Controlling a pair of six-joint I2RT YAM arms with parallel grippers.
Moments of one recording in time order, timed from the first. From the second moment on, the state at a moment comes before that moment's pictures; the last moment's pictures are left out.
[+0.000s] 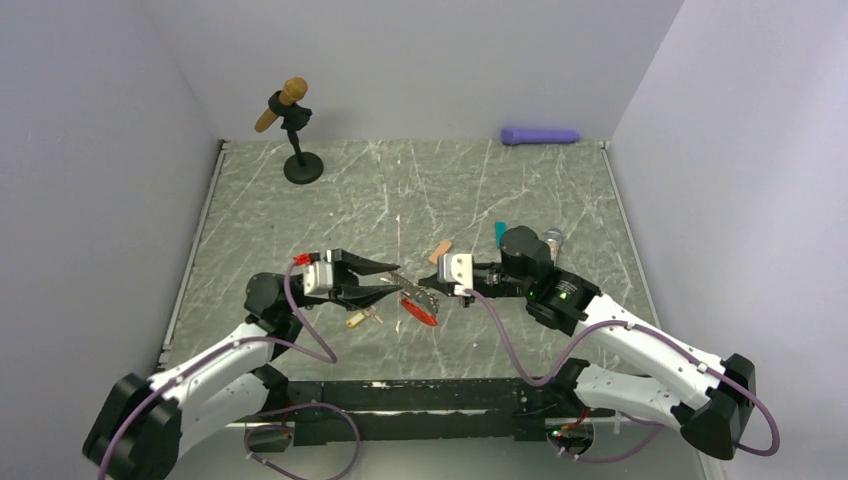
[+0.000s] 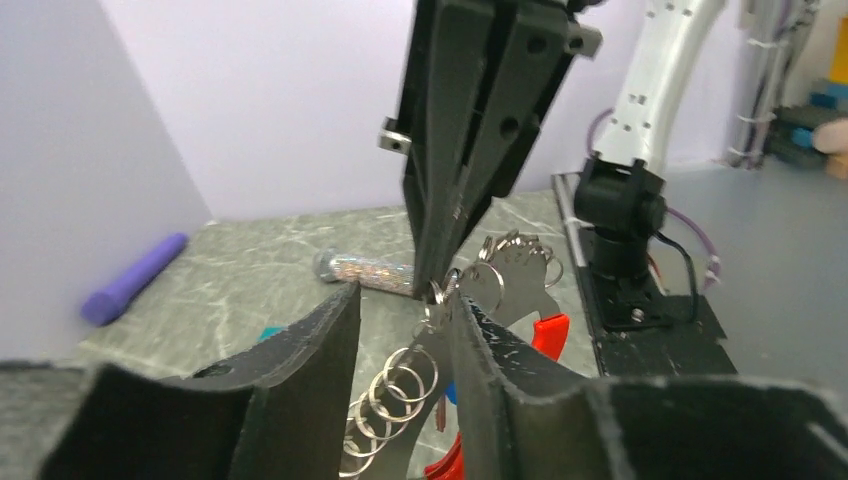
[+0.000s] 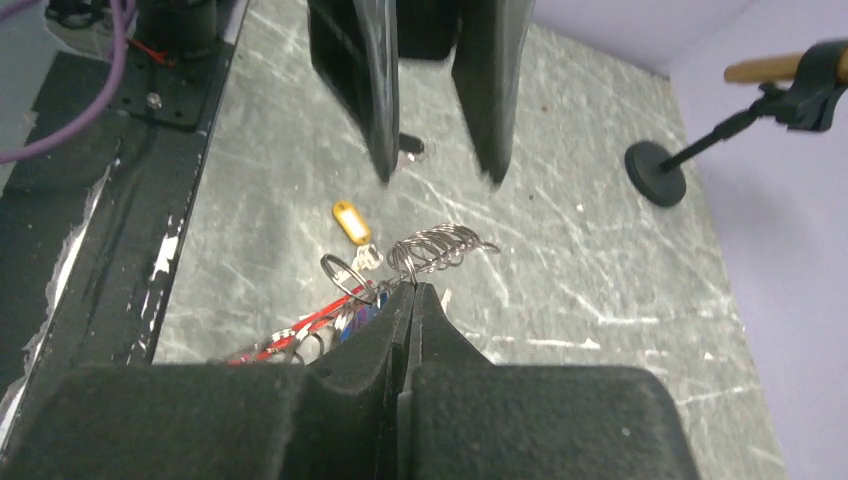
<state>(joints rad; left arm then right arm) -0.56 0.97 0.32 1.15 0.92 -0.20 0.86 0.96 0.80 -0.10 -0.62 -0.59</state>
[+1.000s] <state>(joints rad) -0.50 0.62 0.53 0.04 0.20 -0.11 0.71 1.30 1.02 -0.33 -0.12 -0.67</state>
